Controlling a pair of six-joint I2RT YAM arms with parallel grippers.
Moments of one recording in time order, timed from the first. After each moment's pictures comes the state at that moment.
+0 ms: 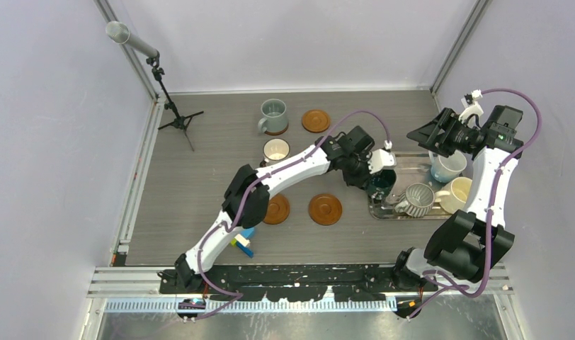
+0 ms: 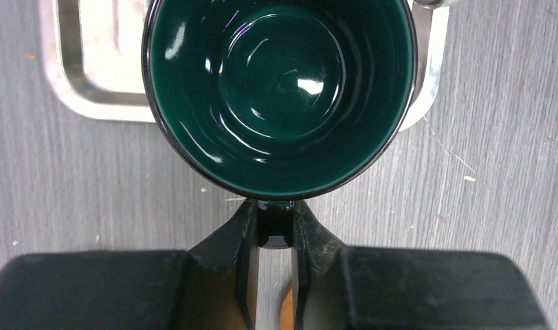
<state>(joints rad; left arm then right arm) -1.00 2.41 2.24 -0.73 0.33 0.43 -0.55 1.37 1.30 -0.81 -0.95 0.07</state>
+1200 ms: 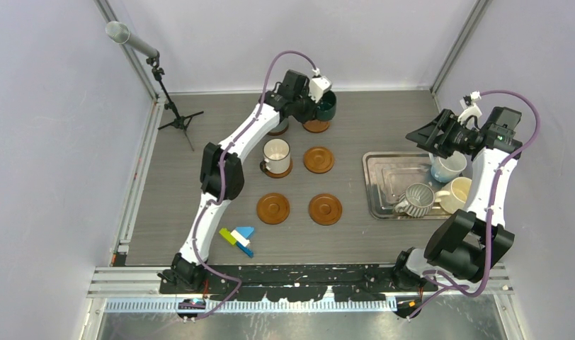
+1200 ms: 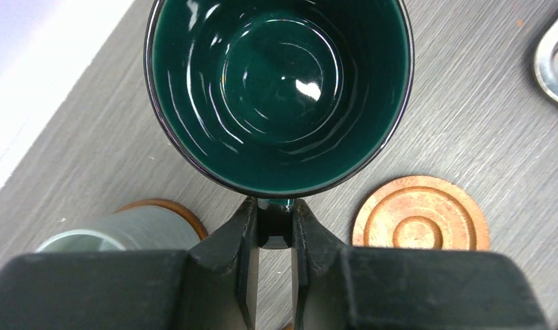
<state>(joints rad) -0.57 2.42 2.40 -0.62 0.20 0.29 -0.55 1.37 1.29 -0.81 -0.96 0.08</state>
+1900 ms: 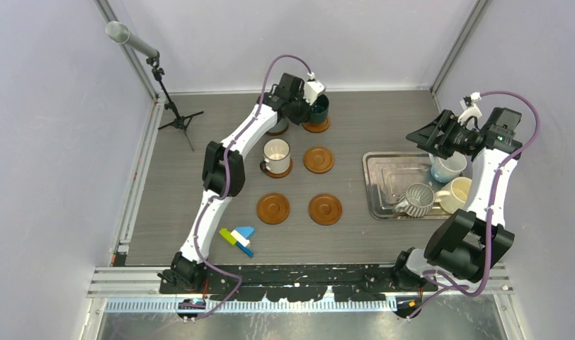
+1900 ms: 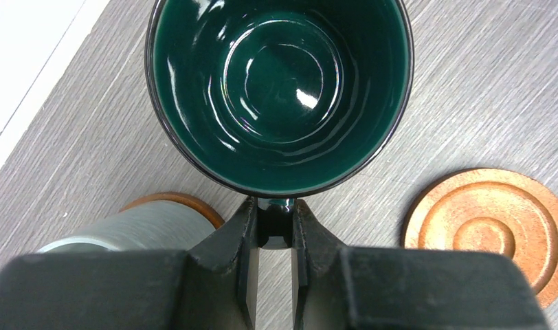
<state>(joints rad) -0.53 2.52 2.44 -0.63 0.19 0.34 -0.56 1.37 1.28 -0.81 -0.96 0.08</state>
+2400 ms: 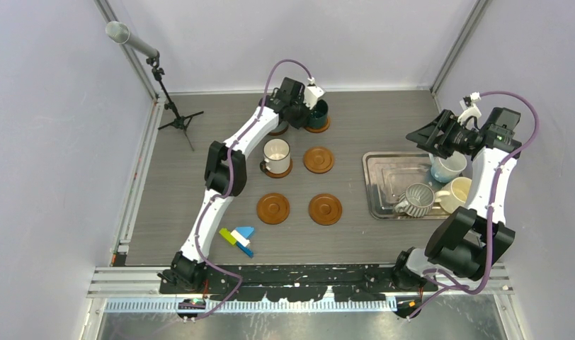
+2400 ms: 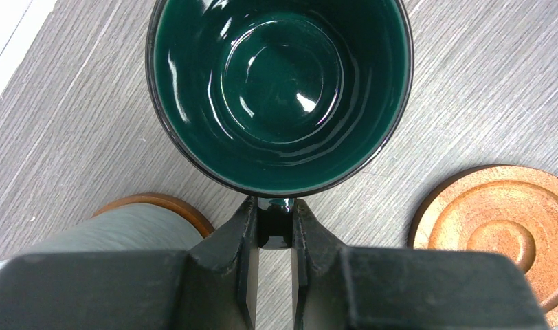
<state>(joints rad) -0.52 2.57 2.45 -0.64 0.20 0.34 -0.56 1.38 1.28 -0.79 -0.97 0.08</state>
